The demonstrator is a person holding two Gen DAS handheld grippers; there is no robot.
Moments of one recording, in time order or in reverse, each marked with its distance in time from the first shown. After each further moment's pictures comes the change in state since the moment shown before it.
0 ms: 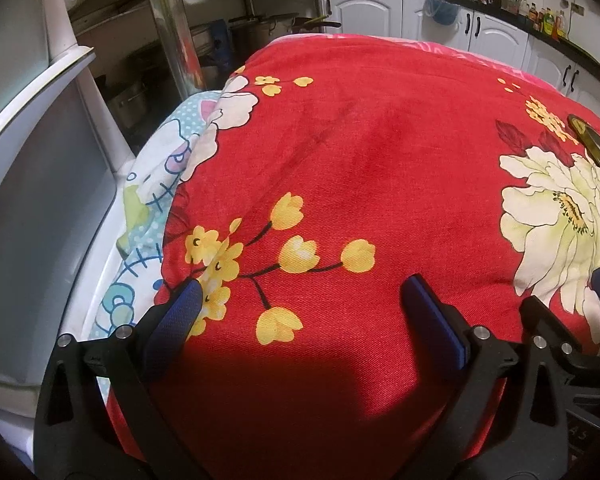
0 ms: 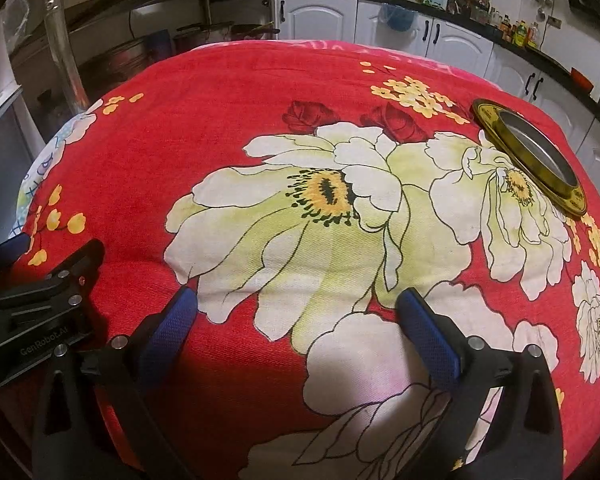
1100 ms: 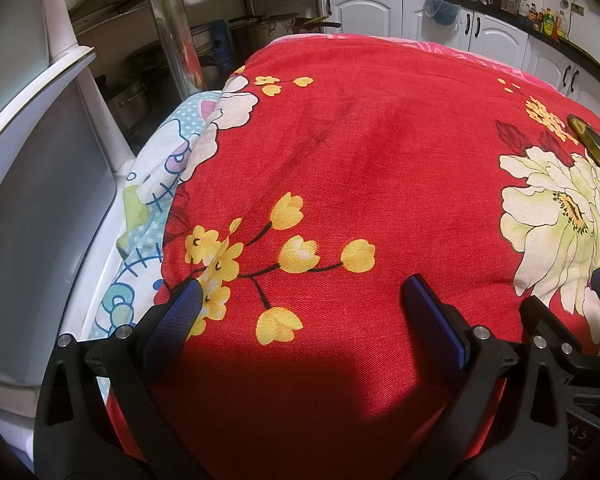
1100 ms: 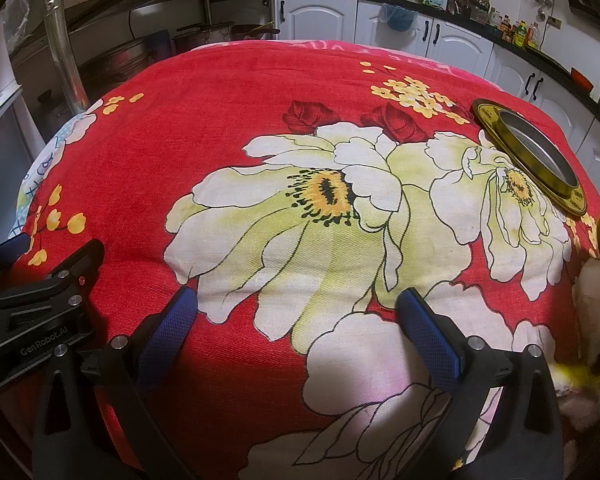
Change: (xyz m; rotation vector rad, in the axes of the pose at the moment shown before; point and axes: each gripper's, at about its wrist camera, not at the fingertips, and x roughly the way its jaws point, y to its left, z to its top) left arm 0.000 -0.001 0.000 0.001 -0.001 0.001; right arm -0.002 -0.011 -0.004 0.003 -0.002 0.003
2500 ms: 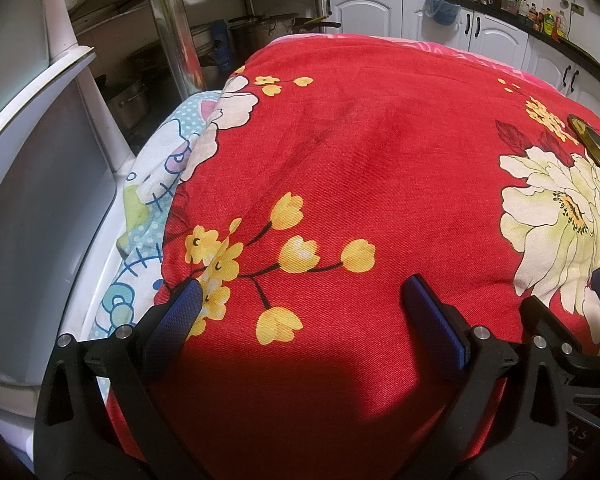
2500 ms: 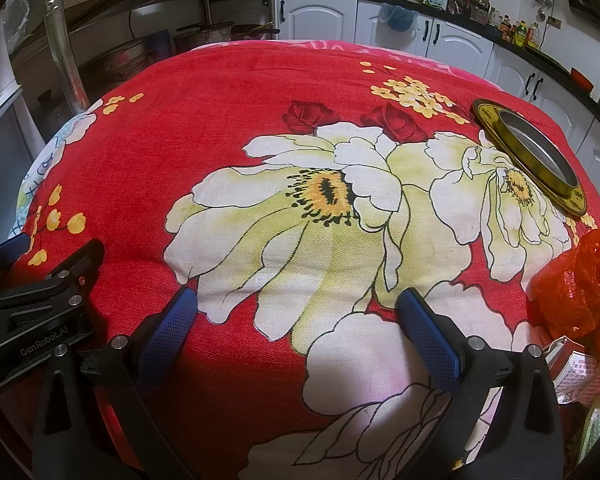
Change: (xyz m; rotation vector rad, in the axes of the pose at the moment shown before) left arm 0.000 -0.001 0.000 -0.001 0.000 -0.001; right arm 0.001 0.006 0.002 0.002 -0.001 0.002
